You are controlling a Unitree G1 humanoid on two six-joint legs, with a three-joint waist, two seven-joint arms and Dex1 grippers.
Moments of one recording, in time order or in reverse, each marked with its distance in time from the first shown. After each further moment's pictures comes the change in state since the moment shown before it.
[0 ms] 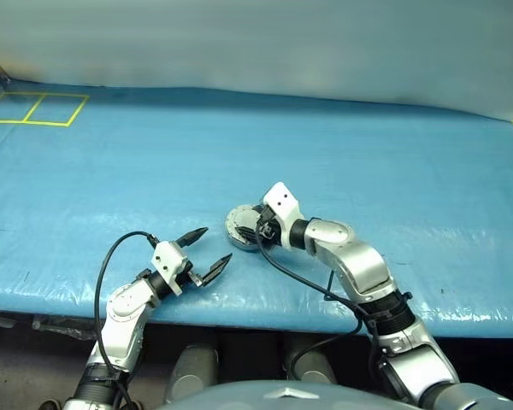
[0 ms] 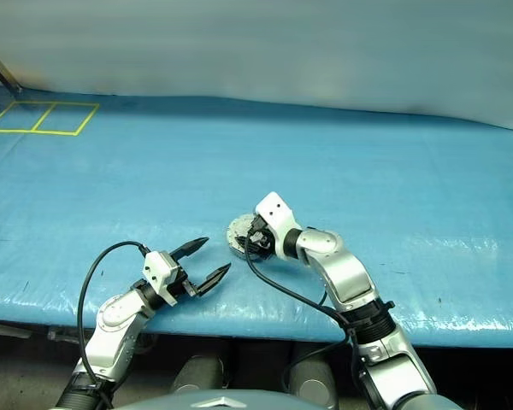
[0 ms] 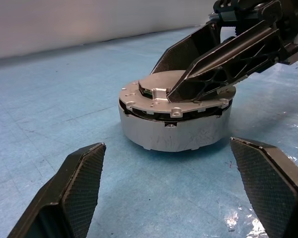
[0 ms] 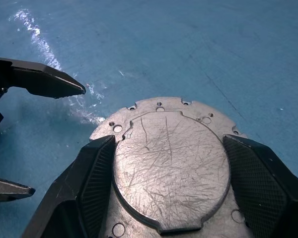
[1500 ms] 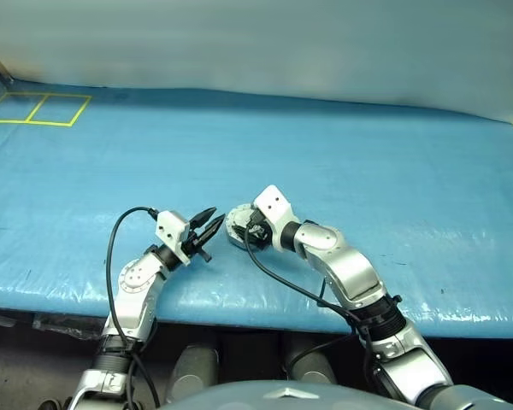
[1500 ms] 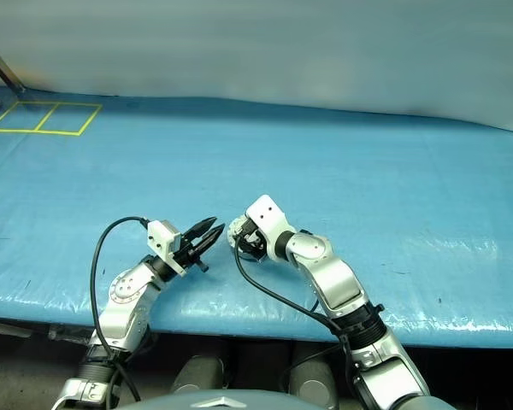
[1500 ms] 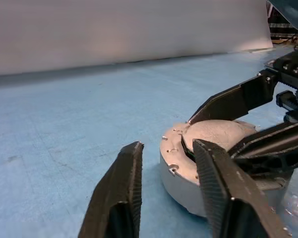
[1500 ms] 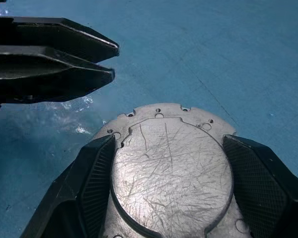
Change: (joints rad) left arm -0.175 -0.072 0.026 0.022 -0.027 0.137 0.088; right arm 0.015 0.032 0.054 -0.015 -0.056 0.001 -0.126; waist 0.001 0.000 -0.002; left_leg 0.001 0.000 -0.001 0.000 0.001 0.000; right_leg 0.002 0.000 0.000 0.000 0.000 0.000
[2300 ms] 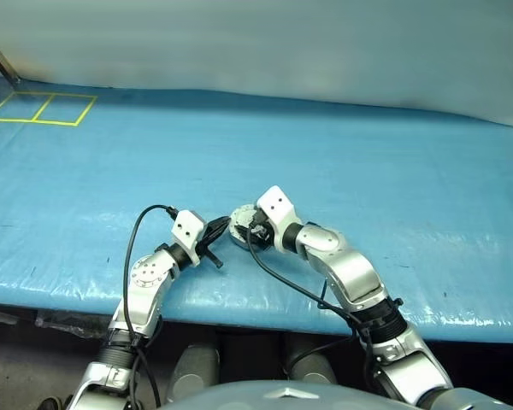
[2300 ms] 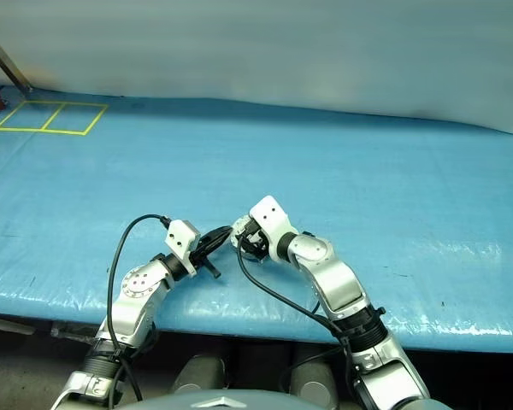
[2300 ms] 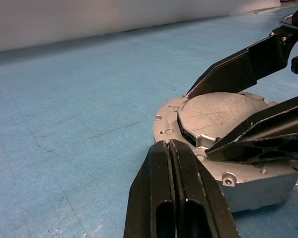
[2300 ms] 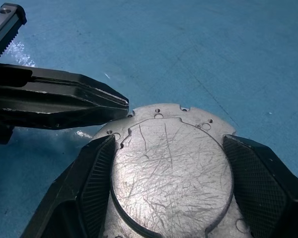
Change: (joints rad) left arm -0.012 0.009 -0.066 -0.016 0.099 0.119 0.055; right arm 0.018 0.005 -0.020 -0.005 0.007 0.001 -0.013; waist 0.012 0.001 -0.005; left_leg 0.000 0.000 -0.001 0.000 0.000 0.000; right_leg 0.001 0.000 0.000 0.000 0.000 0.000
